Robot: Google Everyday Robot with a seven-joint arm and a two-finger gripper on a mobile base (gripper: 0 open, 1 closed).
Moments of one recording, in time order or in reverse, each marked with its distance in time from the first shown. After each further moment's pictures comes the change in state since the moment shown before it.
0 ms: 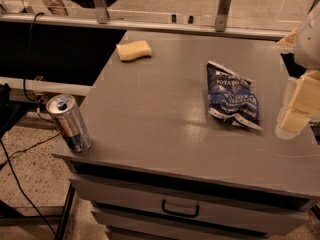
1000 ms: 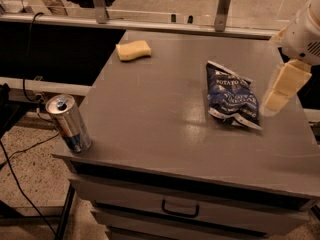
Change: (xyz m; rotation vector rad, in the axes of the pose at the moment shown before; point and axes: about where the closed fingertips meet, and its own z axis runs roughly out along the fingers) arm 0.003 -0.061 0.038 0.039 -0.059 0.069
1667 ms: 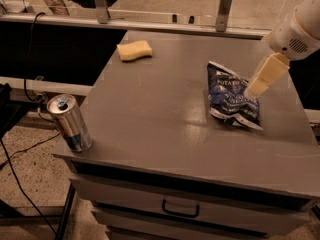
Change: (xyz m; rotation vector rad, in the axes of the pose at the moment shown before) arm -0.001 -0.060 0.047 0.004 -0.115 0.113
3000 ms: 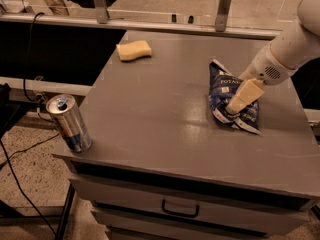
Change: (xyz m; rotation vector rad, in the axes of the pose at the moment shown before) arm 0.018 0.019 0.078 -0.106 0.009 0.084
